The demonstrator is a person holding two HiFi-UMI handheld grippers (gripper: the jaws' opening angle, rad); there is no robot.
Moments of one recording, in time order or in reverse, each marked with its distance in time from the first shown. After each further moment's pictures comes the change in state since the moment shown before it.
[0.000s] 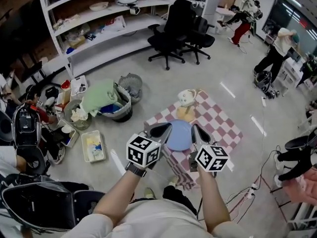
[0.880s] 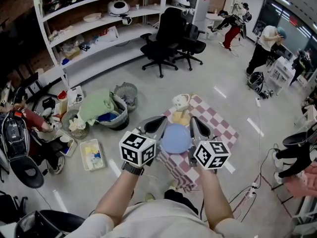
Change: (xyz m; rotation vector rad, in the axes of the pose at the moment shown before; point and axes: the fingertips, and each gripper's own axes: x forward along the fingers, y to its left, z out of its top) left arm -0.022 -0.021 0.070 0.088 -0.130 -0.005; right arm -0.023 0.030 0.069 -0.108 -0.150 0.001
